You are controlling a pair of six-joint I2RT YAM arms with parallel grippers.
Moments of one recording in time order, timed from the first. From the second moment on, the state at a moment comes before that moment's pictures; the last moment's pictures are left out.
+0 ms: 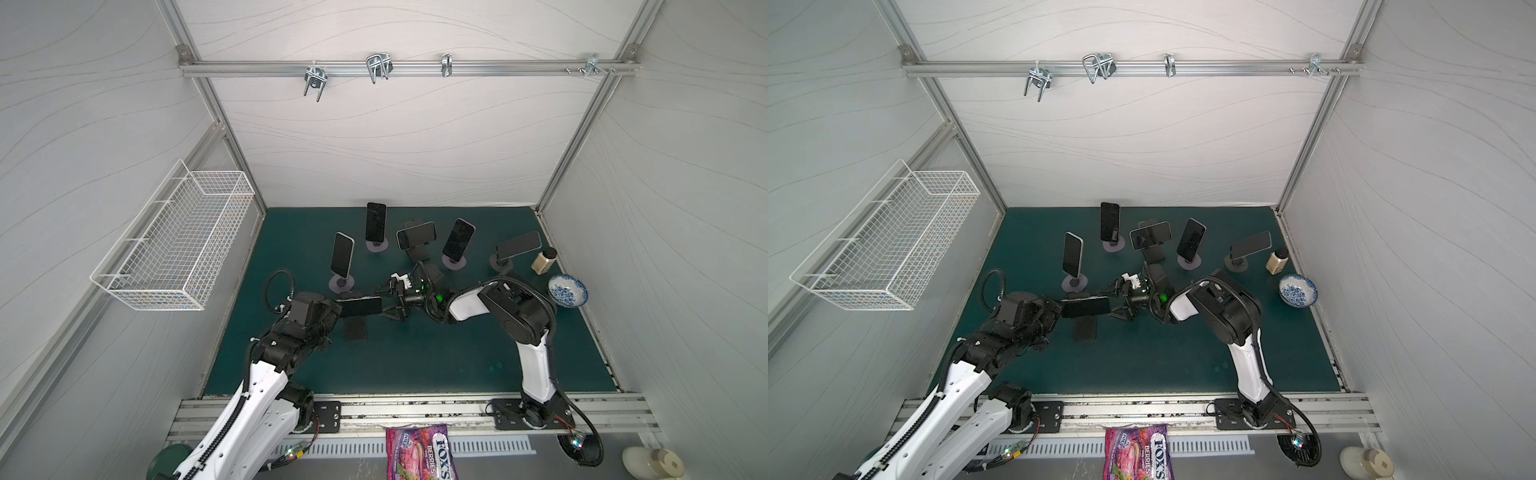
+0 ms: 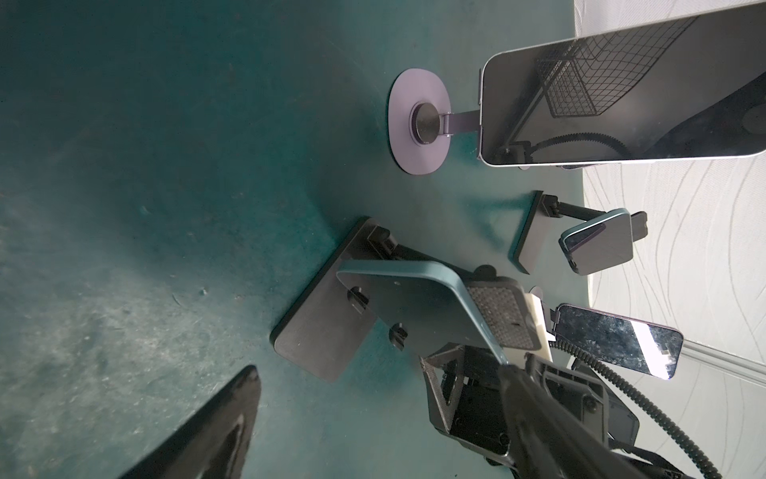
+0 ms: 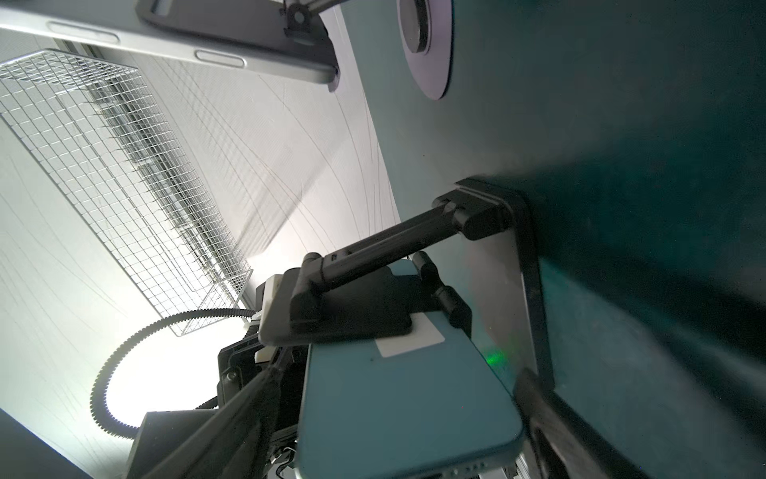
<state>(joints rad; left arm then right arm) -0.30 0.69 0.54 -0.70 -0.05 -1.36 0.79 2.06 0.92 0.84 -0.86 1.58</state>
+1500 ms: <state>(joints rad) -0.30 0.70 0.54 -0.70 -0.05 -1.36 0.80 2.14 0.93 1.00 -0.88 1.68</state>
